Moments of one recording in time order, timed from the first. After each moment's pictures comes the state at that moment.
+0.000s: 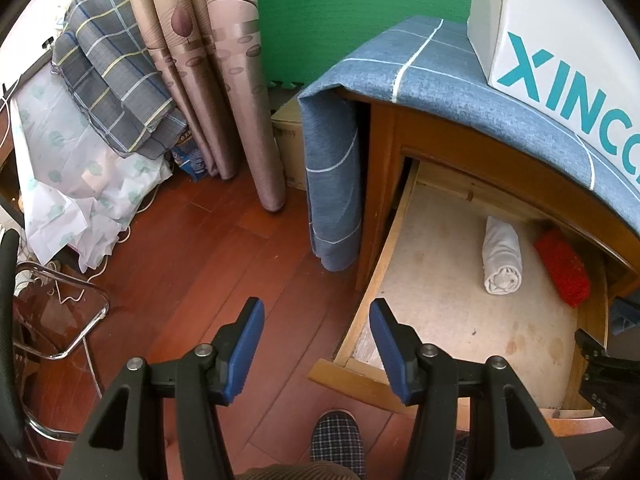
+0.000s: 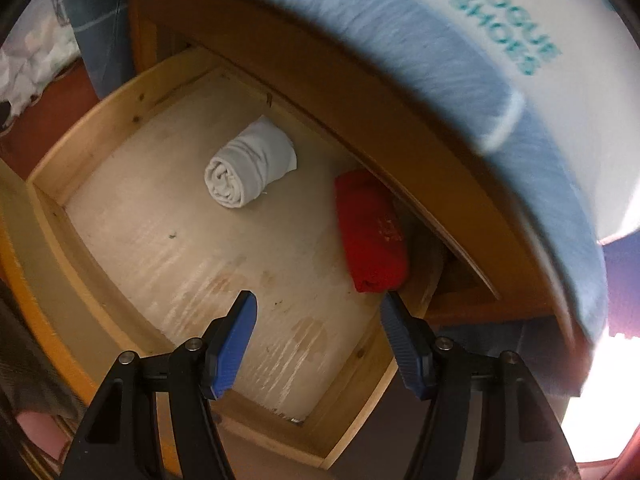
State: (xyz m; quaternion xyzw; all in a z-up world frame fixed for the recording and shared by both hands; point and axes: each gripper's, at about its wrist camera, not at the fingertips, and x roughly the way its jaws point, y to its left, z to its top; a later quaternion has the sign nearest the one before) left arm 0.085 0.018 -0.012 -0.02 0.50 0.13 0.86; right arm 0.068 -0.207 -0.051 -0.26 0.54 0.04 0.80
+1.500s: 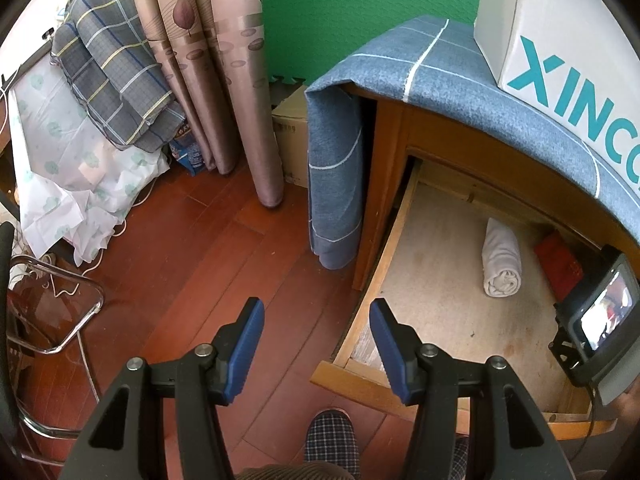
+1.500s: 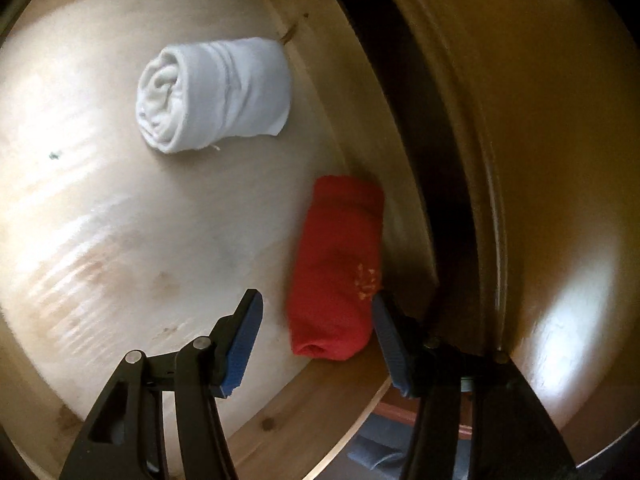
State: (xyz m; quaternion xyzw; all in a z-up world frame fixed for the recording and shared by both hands) left arm 0.087 0.024 -0.014 -0.03 0.50 0.13 0.86; right arm 0.095 -0.195 -0.133 -0.49 0.48 -0.01 0.73
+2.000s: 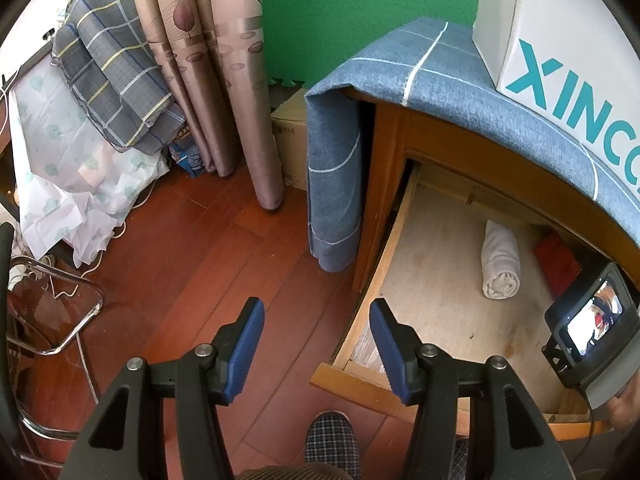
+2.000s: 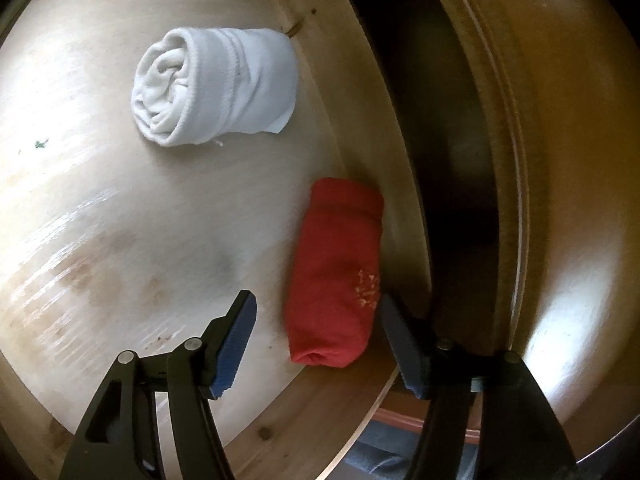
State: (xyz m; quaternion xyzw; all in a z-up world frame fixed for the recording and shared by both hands) left arm 0.086 0.025 -0.014 -0.03 0.50 0.12 0.86; right arm 0.092 -0.186 -0.144 -0.52 0.46 -0.03 0.72
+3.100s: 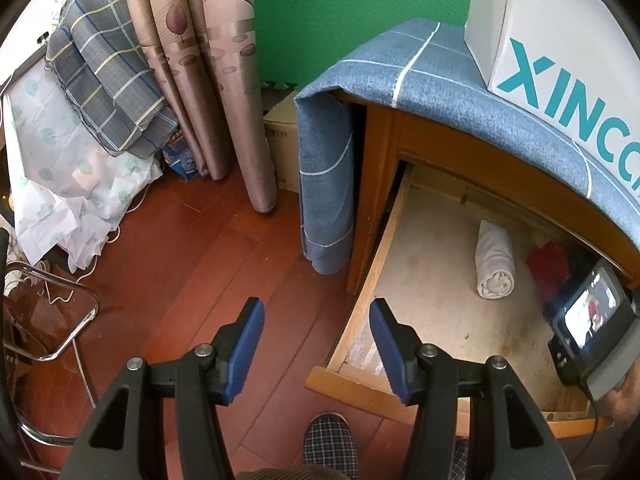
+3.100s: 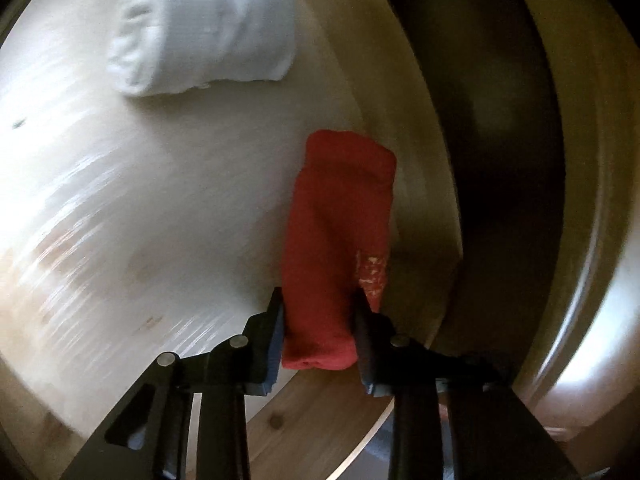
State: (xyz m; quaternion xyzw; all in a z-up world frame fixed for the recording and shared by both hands) left arm 0.086 0.022 -0.013 -0.03 0.49 0.11 0.86; right arm 0.122 -0.208 -0.165 -0.48 0.53 -0.03 0.70
